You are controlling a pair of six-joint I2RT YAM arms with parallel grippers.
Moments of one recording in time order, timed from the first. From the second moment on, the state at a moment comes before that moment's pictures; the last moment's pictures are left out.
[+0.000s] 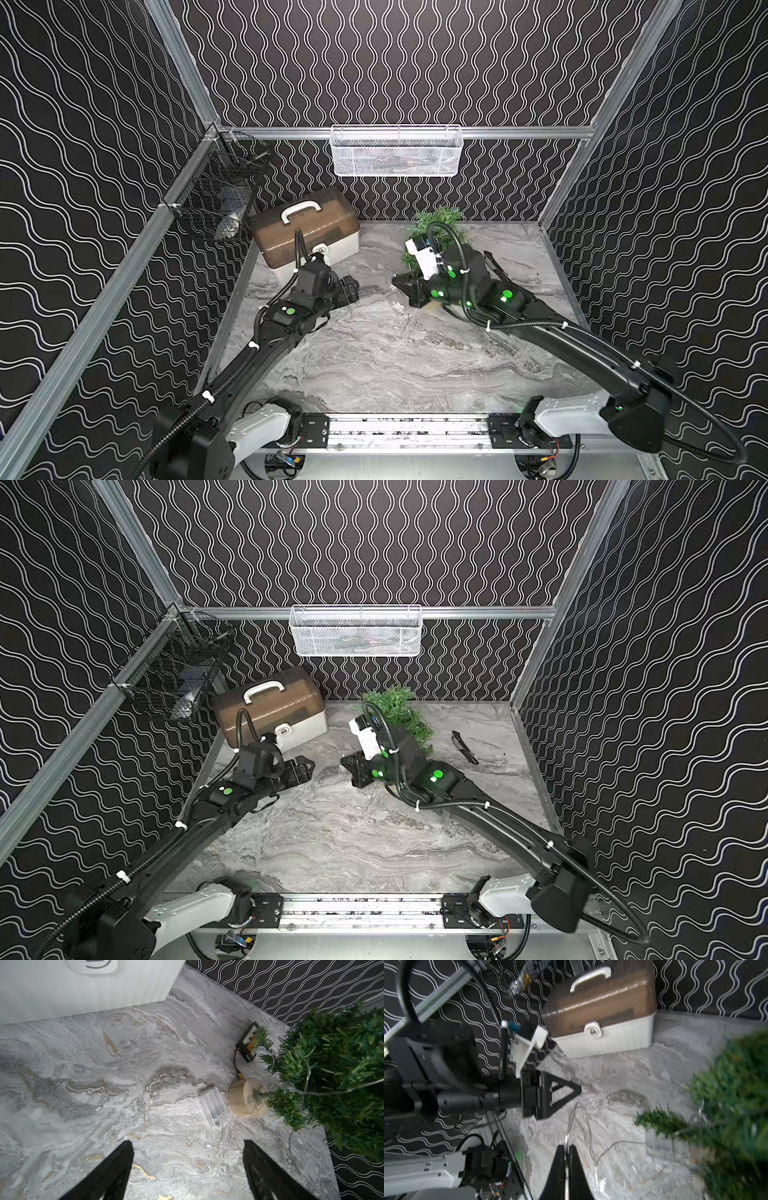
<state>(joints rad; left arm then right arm) -0.29 1.09 0.85 -0.43 0.05 -0.65 0.86 1.40 1.35 -0.36 -0.14 0.39</state>
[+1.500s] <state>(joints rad) -0.31 1.16 0.85 -0.27 0.16 -0.68 0.67 2.16 2.52 -0.34 -0.22 0.31</state>
